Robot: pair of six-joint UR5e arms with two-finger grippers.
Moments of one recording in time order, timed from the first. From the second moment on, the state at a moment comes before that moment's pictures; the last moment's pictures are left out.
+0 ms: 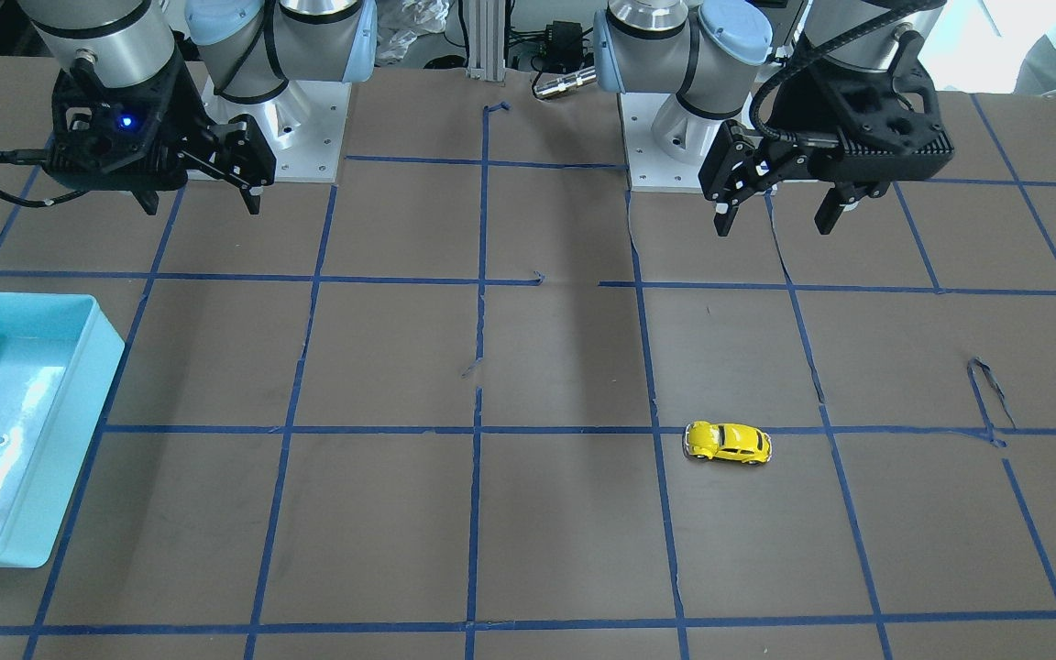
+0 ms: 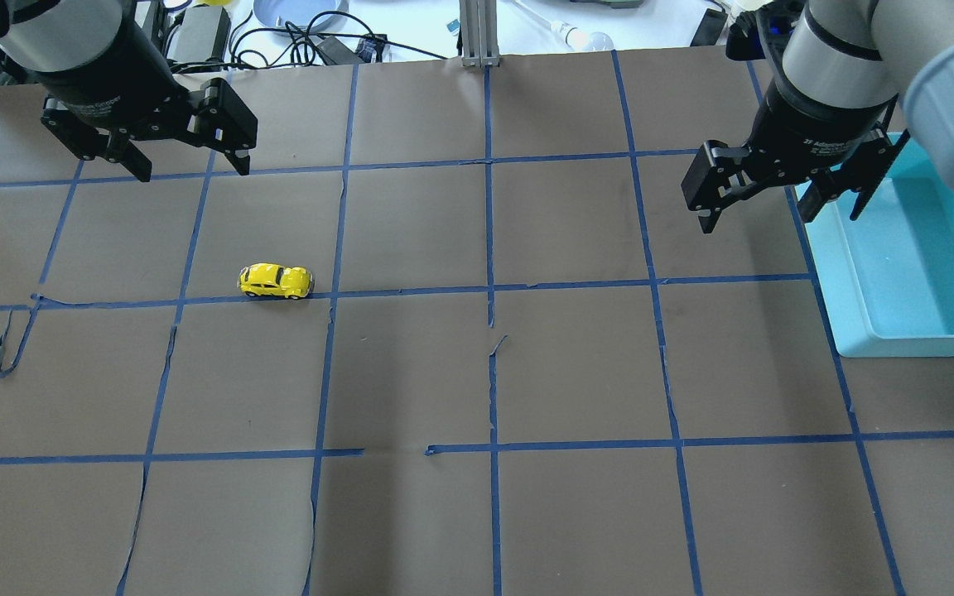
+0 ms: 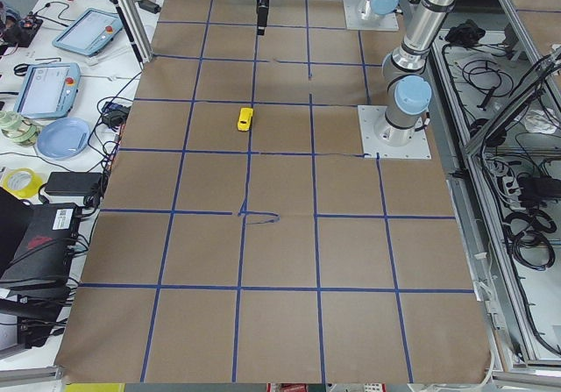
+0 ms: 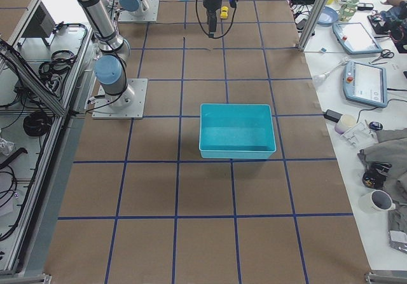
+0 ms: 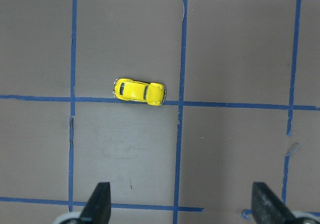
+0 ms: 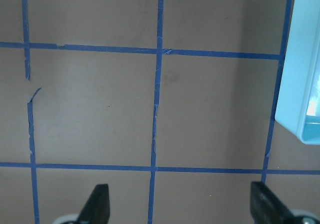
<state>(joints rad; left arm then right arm) -1.55 -1.54 -1.53 -1.53 1.59 -0.02 1.56 -1.63 1.63 -1.53 -1.61 -0.07</state>
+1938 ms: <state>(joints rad) -1.55 -1.54 -1.55 -1.50 1.59 -0.01 1.56 -1.63 1.63 -1.53 -1.61 -0.07</state>
